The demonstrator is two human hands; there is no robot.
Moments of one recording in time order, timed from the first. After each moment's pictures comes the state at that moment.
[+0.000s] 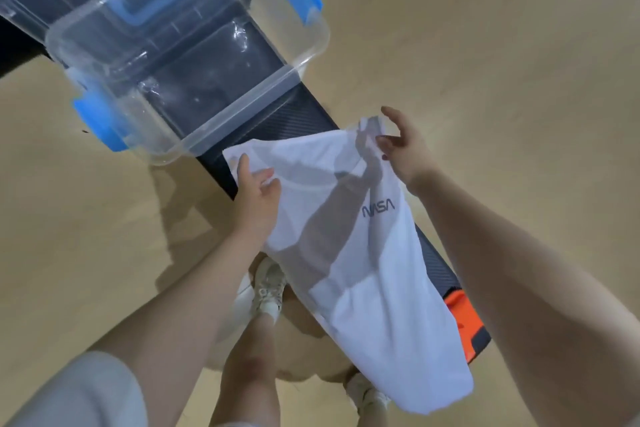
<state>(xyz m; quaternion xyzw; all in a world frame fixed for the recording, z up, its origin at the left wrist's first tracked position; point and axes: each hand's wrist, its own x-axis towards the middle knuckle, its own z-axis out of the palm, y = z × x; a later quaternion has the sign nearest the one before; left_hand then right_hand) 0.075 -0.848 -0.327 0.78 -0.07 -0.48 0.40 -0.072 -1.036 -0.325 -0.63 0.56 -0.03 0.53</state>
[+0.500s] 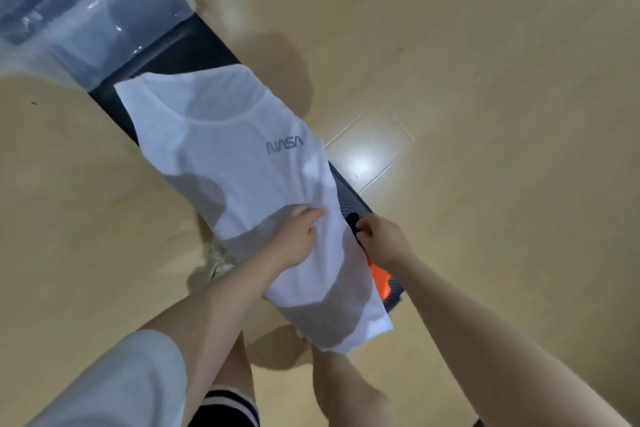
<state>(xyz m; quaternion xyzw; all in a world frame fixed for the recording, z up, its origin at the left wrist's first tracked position) -0.168 -0.843 -0.331 0.72 -0.38 -0.58 0.10 -0.326 -0.927 -0.333 -0.71 0.53 0.25 0.39</state>
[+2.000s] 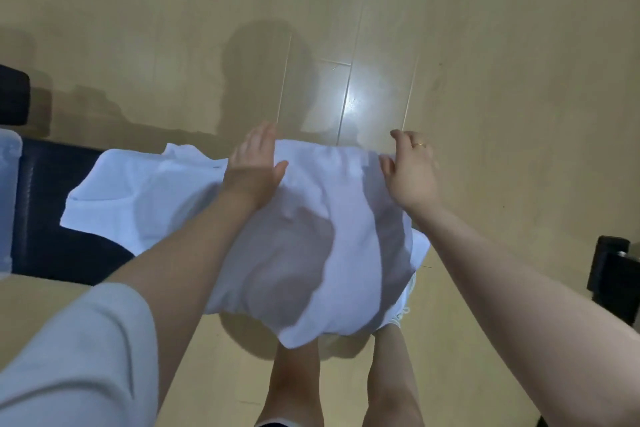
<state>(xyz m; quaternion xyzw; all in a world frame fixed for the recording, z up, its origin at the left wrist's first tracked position) -0.187 -0.983 -0.368 0.65 -0.68 -0.31 -0.11 -0.422 -0.957 -0.349 -0.56 0.76 0.04 0.32</state>
